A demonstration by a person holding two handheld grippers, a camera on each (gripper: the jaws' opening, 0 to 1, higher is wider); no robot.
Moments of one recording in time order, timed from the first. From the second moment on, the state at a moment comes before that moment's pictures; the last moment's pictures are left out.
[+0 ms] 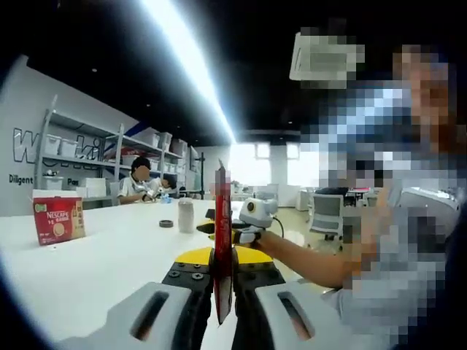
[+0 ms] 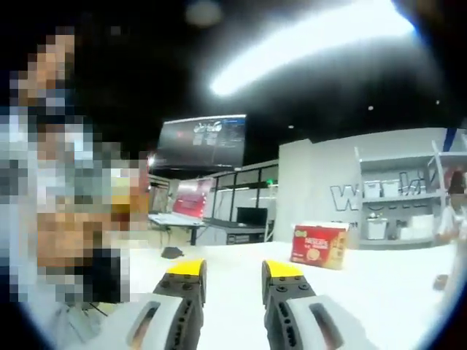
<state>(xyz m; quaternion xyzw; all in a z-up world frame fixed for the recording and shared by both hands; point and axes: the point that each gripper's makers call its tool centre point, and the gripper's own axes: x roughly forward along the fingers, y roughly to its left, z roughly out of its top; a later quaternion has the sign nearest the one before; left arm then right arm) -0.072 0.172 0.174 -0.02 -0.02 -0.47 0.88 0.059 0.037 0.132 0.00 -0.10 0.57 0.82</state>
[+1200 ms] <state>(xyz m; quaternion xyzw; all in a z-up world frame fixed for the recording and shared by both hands) -0.071 0.173 0.174 -0.01 -0.01 -0.46 0.89 0.169 -0.095 0.138 0.03 -0.09 0.39 0.91</state>
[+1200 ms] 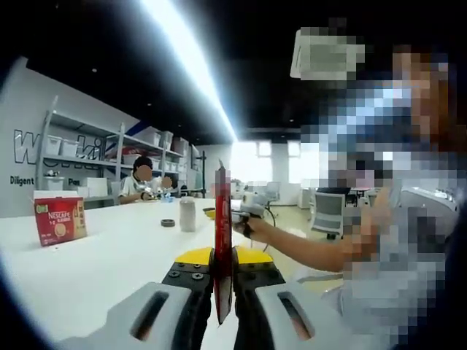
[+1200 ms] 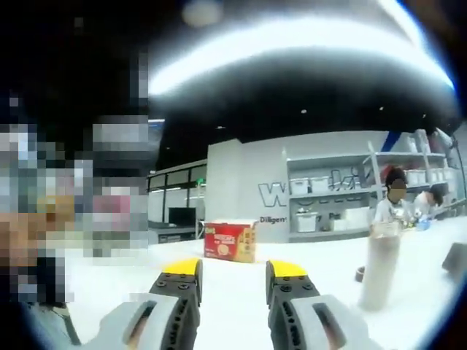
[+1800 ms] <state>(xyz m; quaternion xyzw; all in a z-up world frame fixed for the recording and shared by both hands) -0.075 0.178 0.178 -0.02 -0.02 -0.46 0.89 0.230 -0.168 0.128 0.01 -0.04 0.33 0.94</state>
